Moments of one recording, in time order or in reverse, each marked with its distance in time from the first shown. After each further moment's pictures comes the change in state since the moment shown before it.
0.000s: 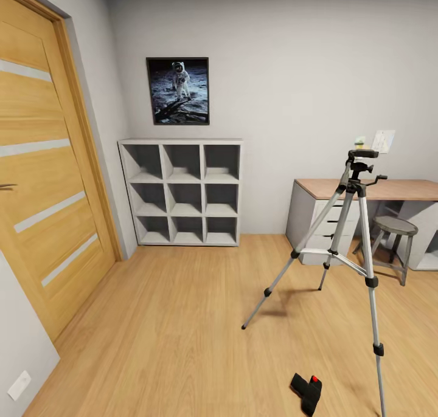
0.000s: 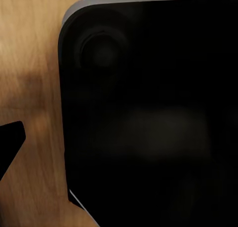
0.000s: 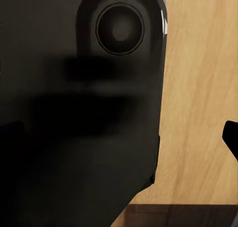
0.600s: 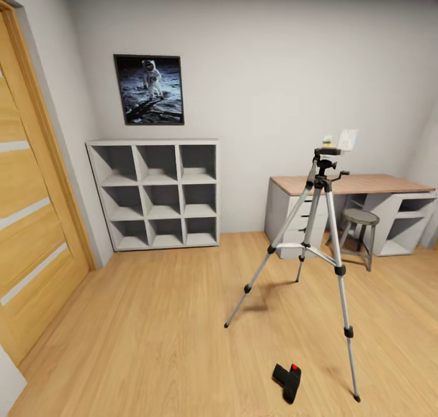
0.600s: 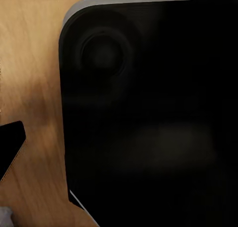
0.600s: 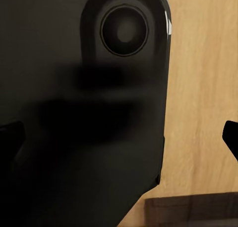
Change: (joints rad) left arm 0.000 0.001 0.001 0.000 0.001 -0.001 0.000; right arm 0.000 0.006 -0.007 0.000 -0.009 -0.004 0.000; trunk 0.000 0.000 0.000
